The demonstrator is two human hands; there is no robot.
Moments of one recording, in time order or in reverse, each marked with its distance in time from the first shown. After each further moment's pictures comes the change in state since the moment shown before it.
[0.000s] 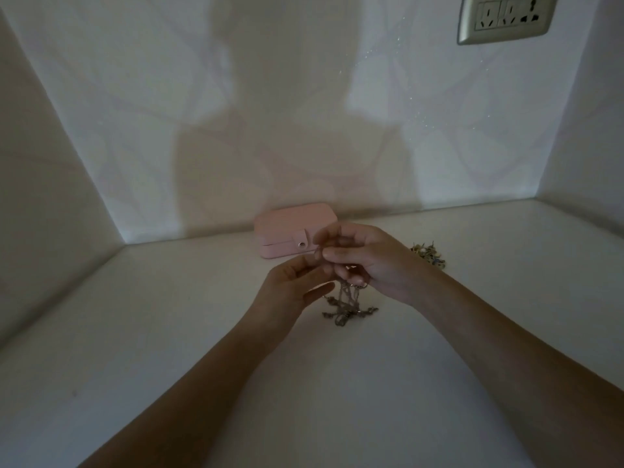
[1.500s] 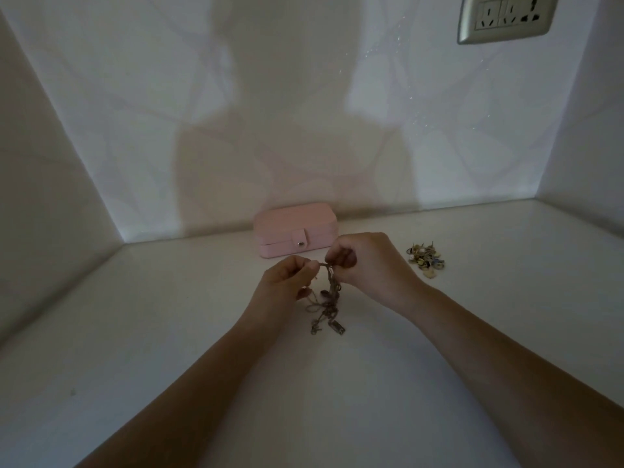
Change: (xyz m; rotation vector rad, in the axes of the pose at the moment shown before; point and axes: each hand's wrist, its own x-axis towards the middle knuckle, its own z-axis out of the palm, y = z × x) left_hand 0.003 -0.003 -0.003 0.207 0.208 0.000; right_hand 0.004 0.020 -0.002 -0.906 0.324 -0.191
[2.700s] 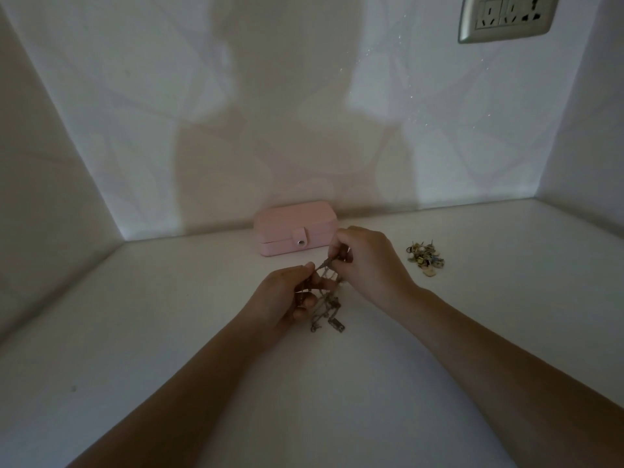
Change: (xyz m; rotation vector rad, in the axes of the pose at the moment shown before) left_hand -0.004 0.010 0.002 -0.183 -0.077 -0.319; right_hand 0.000 0.001 0.007 -0.128 0.086 -0.048
